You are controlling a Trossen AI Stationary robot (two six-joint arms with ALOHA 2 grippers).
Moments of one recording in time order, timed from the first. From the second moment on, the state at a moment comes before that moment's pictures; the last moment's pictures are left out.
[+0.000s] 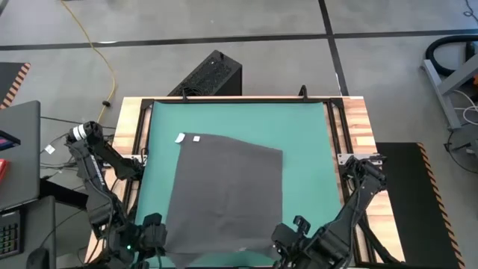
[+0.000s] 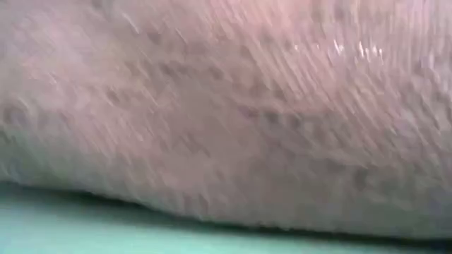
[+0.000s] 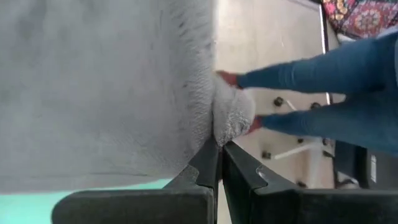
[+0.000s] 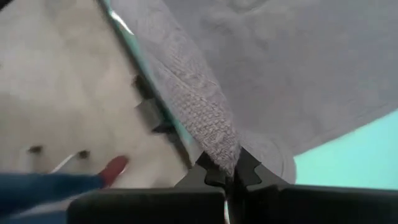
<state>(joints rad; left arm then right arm) -1.10 1.41 1.21 -0.67 -0.24 -1.15 0.87 2.01 2.09 -1.25 0.43 1.37</state>
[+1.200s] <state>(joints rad) -1.11 1.45 1.21 -1.06 -0.46 -1.24 0.58 2.02 2.05 -1.49 0.47 1.22</state>
